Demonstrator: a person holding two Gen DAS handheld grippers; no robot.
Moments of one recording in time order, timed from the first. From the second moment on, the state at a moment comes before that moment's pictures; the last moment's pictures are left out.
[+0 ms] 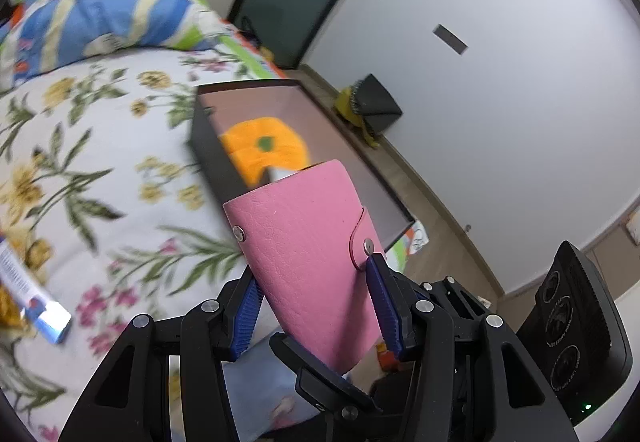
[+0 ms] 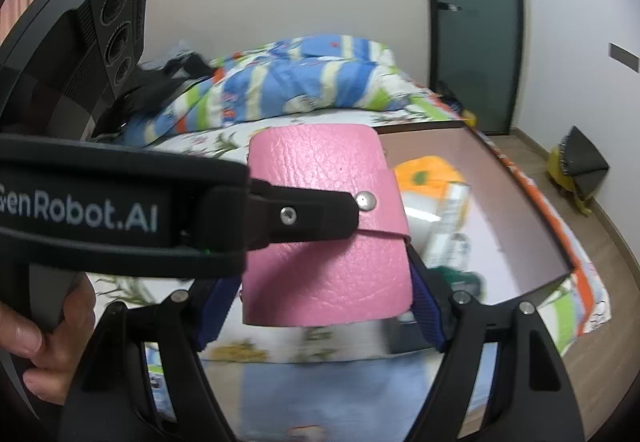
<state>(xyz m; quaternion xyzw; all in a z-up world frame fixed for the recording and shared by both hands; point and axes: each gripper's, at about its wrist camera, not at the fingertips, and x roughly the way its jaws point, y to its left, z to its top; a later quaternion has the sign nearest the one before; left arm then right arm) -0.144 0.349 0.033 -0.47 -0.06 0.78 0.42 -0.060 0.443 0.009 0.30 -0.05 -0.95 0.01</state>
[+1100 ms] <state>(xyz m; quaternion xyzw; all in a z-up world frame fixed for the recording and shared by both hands) -0.187 0.496 0.013 -0.49 -0.01 0.77 0.42 -0.084 0.589 -0.031 0.28 -0.08 -0.95 -0.10</state>
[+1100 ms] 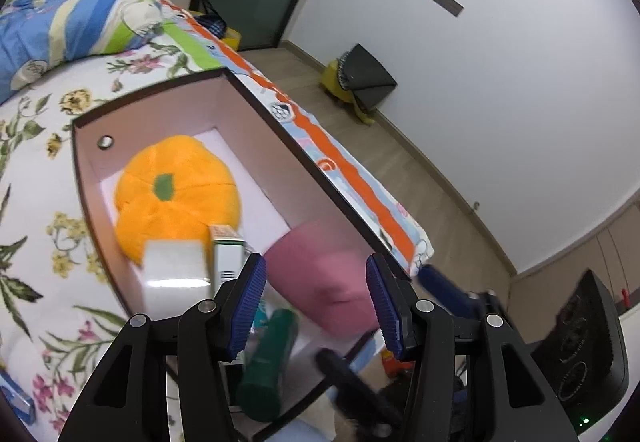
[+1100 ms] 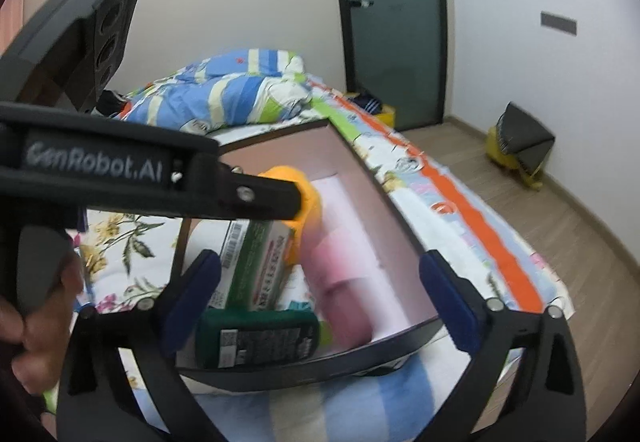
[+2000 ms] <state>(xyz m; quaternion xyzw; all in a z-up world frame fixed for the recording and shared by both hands) -0.180 0.340 0.076 -0.42 -0.07 0.83 0.35 -0.042 0.499 0.024 0.24 -0.10 -0.96 -0.04</state>
